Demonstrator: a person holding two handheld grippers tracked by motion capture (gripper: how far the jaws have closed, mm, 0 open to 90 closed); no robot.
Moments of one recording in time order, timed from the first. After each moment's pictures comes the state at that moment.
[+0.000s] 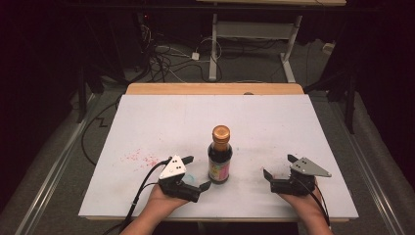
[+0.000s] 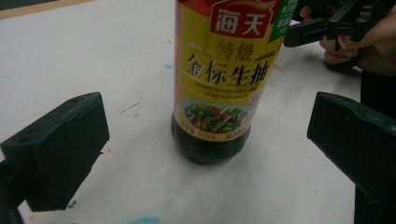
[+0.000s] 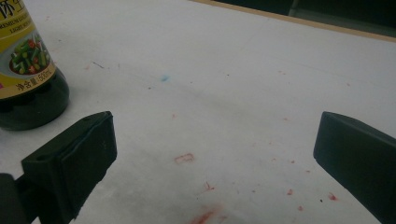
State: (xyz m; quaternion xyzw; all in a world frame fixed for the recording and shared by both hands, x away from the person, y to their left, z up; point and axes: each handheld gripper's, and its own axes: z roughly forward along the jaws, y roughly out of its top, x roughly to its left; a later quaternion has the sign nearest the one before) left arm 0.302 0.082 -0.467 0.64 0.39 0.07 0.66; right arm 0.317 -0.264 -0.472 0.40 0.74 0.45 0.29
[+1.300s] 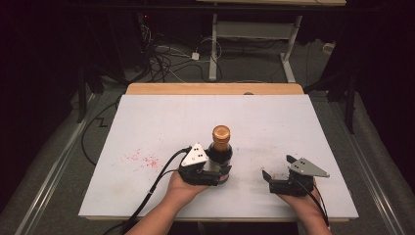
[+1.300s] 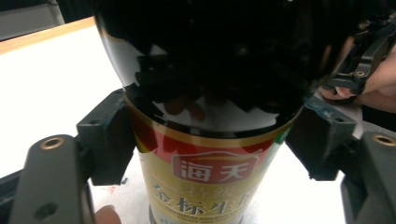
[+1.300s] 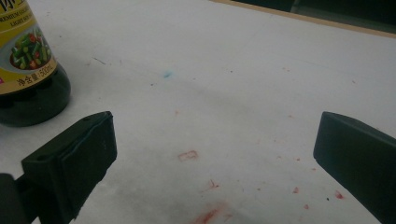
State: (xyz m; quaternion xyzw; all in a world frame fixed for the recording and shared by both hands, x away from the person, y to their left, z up) left arm 0.334 0.066 -0.441 0.80 0.24 0.12 0.54; right arm 0.317 -0.261 -0.474 0.40 0.75 0.45 0.29
